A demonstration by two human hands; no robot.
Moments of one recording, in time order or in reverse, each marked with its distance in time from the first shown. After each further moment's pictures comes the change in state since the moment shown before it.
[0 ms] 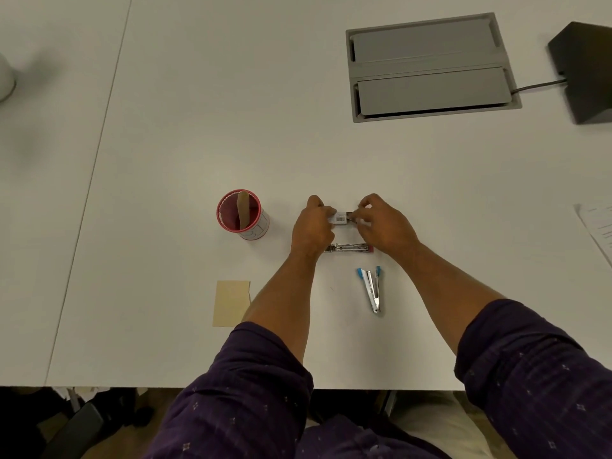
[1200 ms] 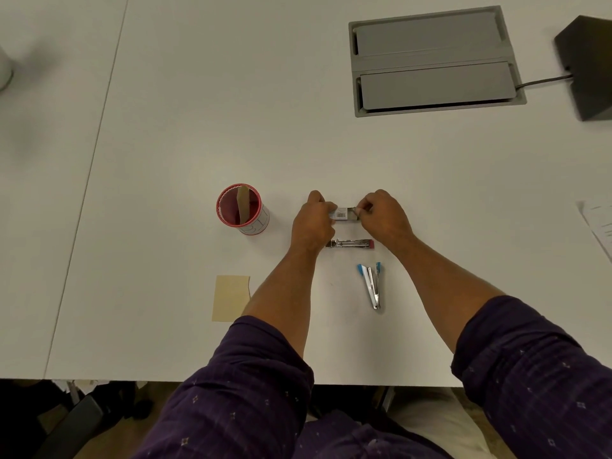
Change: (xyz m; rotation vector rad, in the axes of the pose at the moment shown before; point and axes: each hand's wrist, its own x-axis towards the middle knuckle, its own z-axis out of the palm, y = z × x) left_hand 0.001 -0.002 0.000 0.074 -0.010 0.045; right_hand 0.017 -0.003 0.009 0.193 0.053 0.273
